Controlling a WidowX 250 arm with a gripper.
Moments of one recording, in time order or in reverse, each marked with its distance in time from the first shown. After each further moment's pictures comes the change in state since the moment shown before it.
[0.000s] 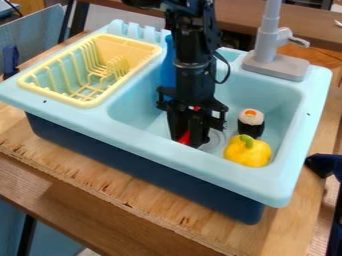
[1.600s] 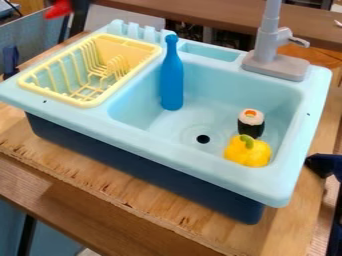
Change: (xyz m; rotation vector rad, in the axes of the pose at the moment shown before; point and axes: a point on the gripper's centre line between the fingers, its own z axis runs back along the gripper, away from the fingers) arm -0.093 0.064 0.188 0.152 -0.333 0.124
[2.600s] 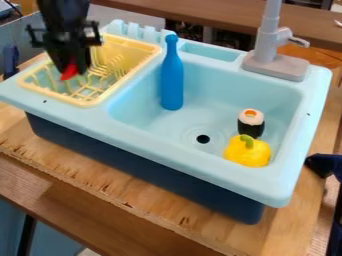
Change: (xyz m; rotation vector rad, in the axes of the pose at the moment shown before) arm 0.022 0.079 -0.139 -0.089 0.184 0.328
